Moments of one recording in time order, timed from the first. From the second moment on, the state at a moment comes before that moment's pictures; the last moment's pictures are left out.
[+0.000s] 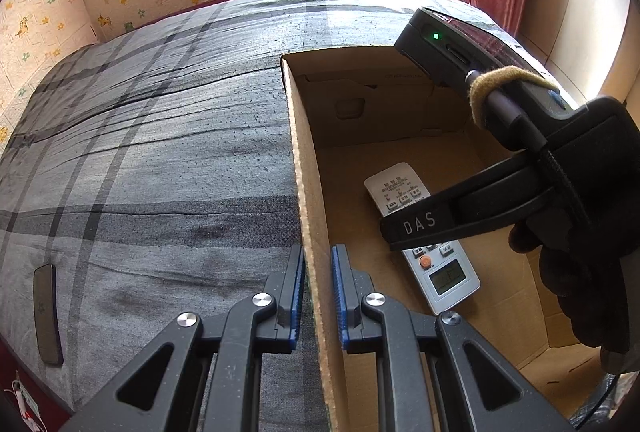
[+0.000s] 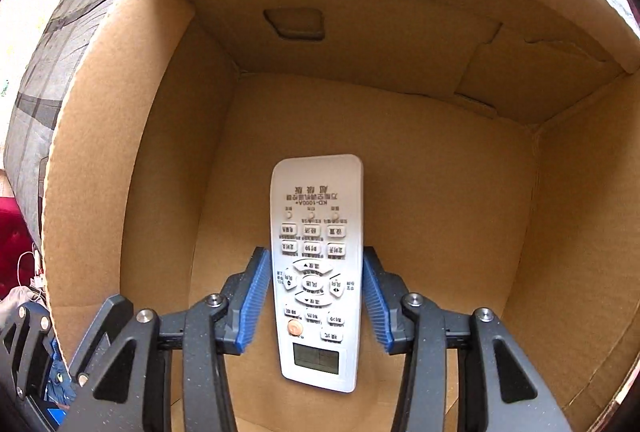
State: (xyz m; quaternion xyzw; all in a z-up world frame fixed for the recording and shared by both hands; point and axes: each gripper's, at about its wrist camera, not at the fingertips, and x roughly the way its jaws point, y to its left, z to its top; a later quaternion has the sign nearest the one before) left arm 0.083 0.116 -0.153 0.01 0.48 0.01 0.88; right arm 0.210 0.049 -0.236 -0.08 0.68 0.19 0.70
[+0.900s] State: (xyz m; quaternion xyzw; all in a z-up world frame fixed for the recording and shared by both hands) left arm 0.085 0.113 -0.155 0.01 0.48 0.01 0.87; right arm 0.161 0.030 -0.161 -0.08 0.62 0.19 0.76
